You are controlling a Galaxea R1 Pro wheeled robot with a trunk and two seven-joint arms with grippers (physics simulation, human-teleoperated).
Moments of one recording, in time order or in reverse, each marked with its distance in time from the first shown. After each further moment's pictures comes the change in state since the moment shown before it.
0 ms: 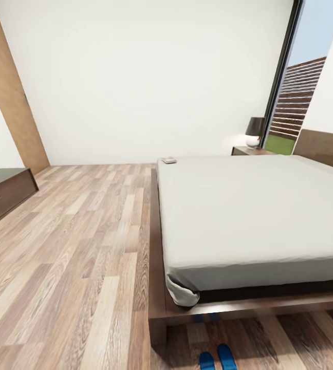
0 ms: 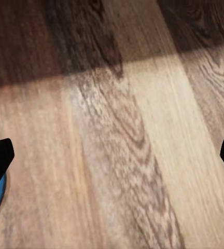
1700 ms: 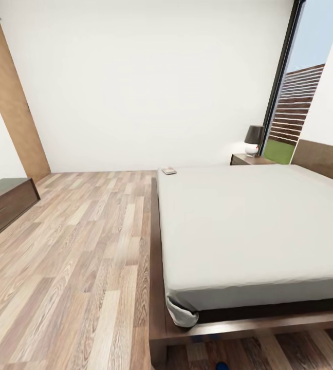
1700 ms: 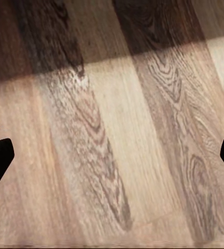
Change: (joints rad) left arm 0.046 -0.053 -0.026 0.001 0.001 -0.032 0.006; right arm 0.026 -0.050 0.002 0.077 -0.006 0.000 -0.001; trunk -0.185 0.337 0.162
